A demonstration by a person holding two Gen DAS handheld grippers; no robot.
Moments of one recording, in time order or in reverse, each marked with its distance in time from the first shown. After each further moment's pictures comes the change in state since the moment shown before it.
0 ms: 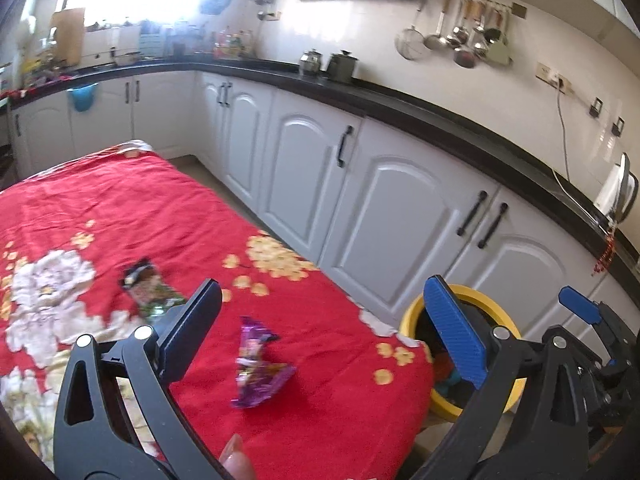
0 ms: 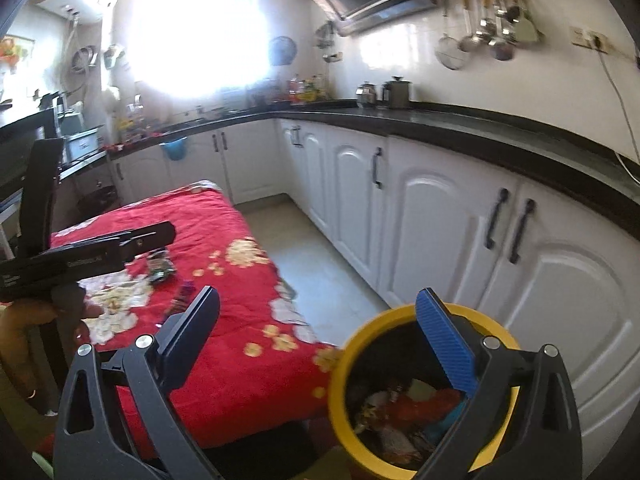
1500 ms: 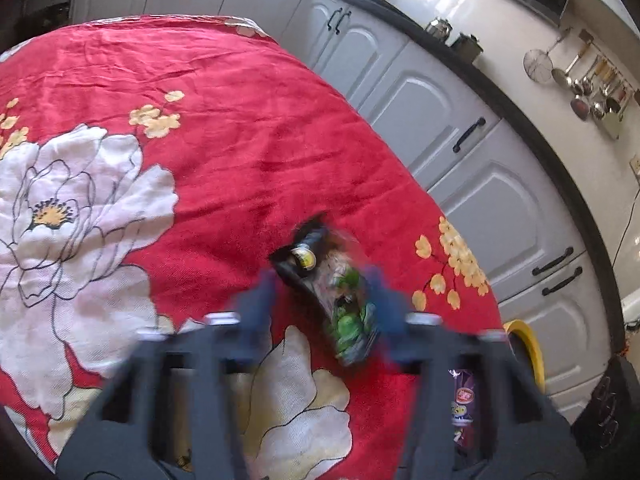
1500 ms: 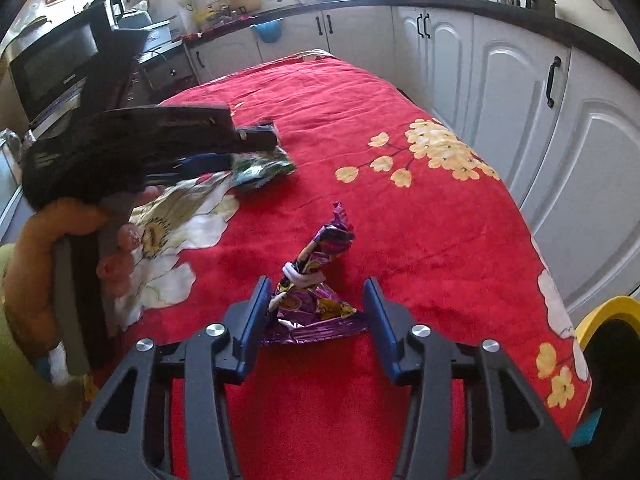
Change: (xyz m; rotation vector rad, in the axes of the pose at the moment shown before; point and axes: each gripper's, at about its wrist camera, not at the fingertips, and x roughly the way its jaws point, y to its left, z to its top) left arm 0.090 0.180 -0.022 -0.378 0.223 0.071; right arm 0.177 0.144 -0.038 -0.136 0.408 0.338
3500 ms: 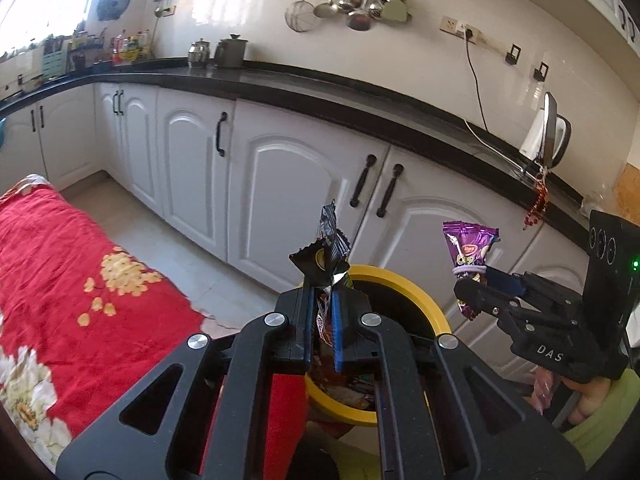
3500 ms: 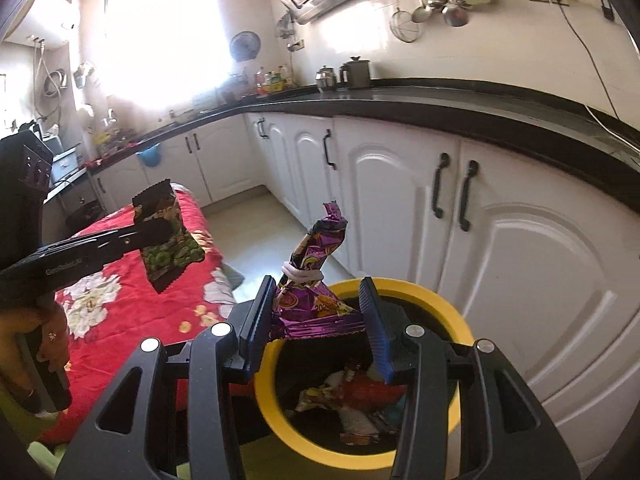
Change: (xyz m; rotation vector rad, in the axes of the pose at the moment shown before) left arm -0.068 -0.288 -0.114 0.600 -0.093 -0.319; right arm -0.258 -0.171 -0.108 0.277 -0.374 -0.357
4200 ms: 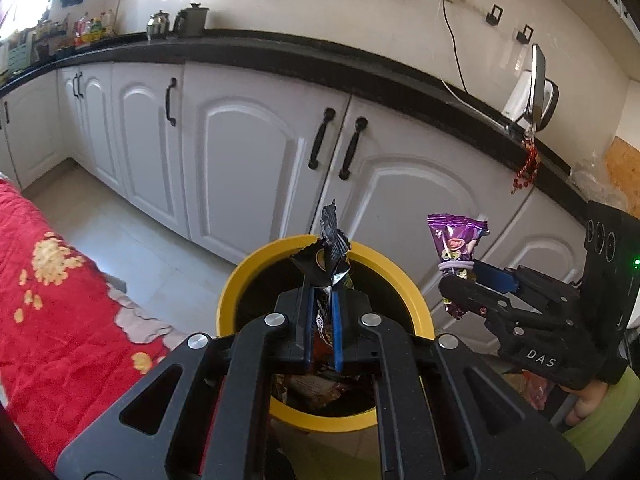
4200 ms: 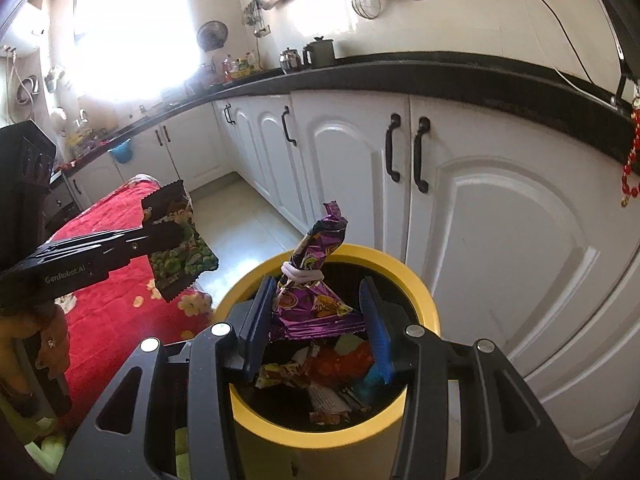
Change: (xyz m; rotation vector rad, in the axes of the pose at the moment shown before) left arm 0.064 -0.042 -0.015 0.041 0.119 -0.089; right arm 0.011 -0.044 -0.034 0.061 0.063 -0.076
